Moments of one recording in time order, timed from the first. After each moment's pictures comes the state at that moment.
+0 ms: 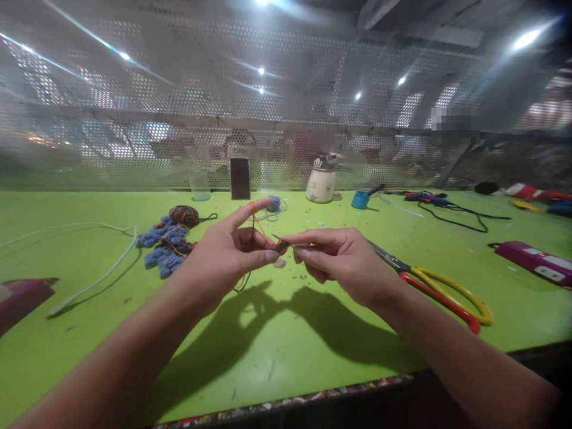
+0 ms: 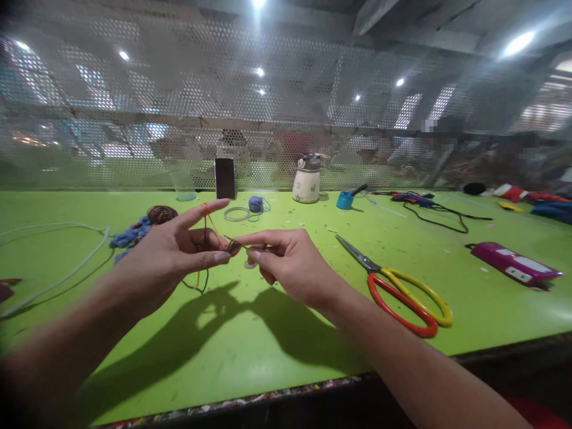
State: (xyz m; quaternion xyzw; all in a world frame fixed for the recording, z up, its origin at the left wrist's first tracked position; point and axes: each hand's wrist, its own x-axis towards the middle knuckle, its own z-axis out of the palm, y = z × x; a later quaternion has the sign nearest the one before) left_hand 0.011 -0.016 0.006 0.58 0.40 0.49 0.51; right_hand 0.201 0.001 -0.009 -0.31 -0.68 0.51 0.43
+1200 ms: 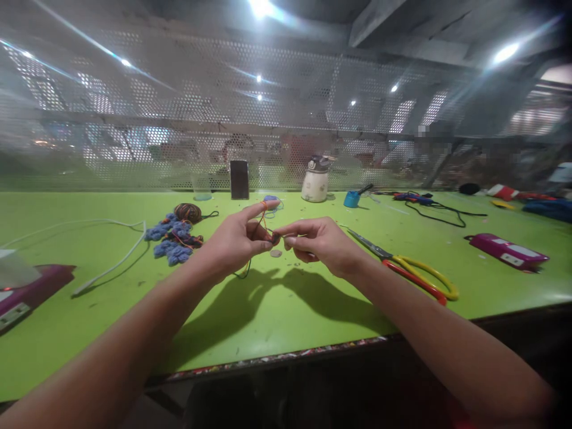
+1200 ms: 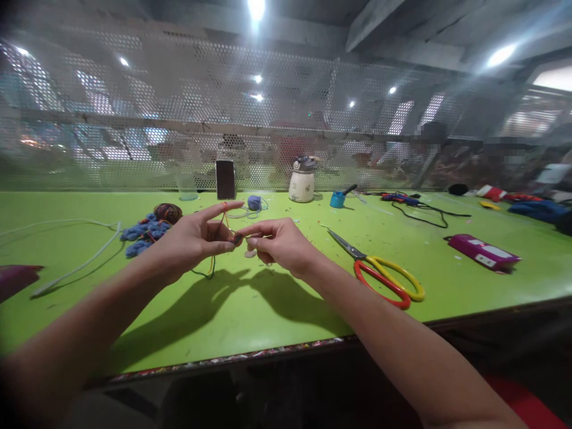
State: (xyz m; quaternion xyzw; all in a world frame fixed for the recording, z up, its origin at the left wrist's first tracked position) left_hand 0.011 -0.006 0.000 0.69 0.43 0.41 0.41; right_hand 0.194 0.016 -0.019 -0.33 -0.64 0.55 0.42
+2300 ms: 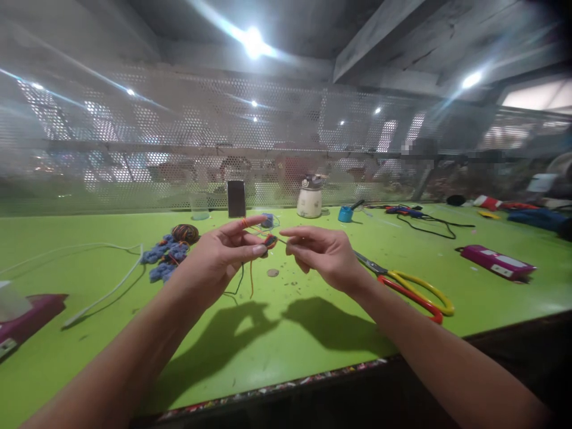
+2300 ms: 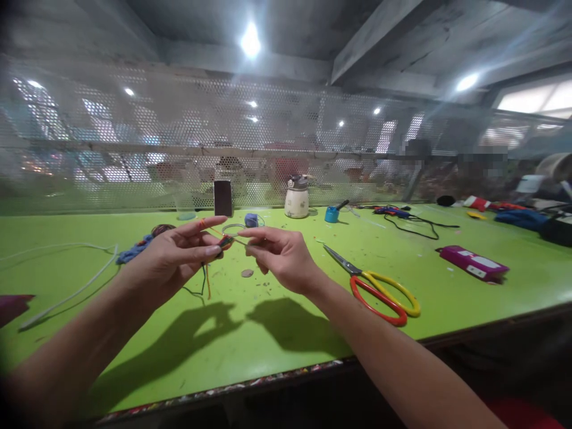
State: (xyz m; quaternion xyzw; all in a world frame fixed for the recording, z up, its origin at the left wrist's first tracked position) left_hand 0.006 -0.015 0.010 0.51 0.30 0.56 0.58; right_hand 0.203 0.013 -0.016 -0.20 -0.72 0.40 0.53
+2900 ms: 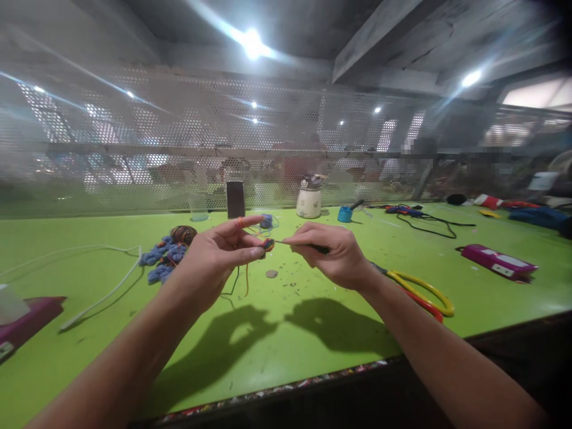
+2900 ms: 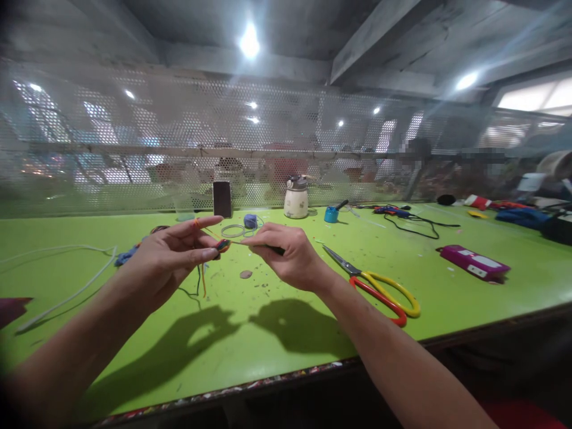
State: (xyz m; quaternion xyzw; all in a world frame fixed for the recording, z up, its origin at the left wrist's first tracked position) left_hand 0.009 -0.022 0.013 0.55 0.30 0.58 0.53; right_hand 0.219 0.016 -0.004 -0.16 -0.84 0.12 0.50
